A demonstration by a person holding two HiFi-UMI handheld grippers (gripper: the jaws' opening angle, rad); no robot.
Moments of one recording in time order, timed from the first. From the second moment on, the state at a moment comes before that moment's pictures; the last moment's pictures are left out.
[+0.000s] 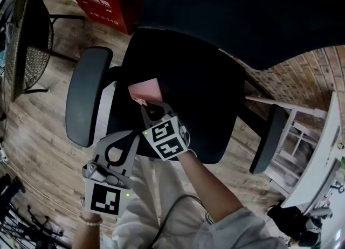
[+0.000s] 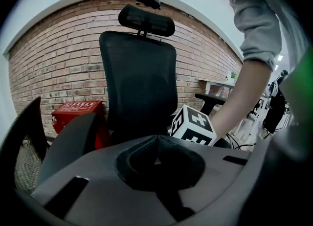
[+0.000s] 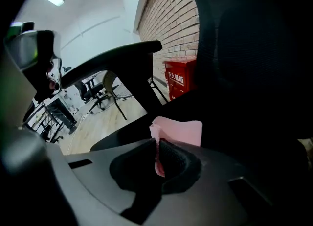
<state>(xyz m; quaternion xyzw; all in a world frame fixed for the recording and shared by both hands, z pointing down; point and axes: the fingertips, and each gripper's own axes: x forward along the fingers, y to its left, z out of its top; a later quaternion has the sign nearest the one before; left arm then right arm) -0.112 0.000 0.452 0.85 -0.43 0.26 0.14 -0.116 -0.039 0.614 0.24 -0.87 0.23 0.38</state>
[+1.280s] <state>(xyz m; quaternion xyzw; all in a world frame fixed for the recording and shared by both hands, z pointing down) -0.005 -0.014 0.428 0.90 -0.33 0.26 0.08 0.227 0.028 0.614 0.55 -0.65 0.31 0.42</state>
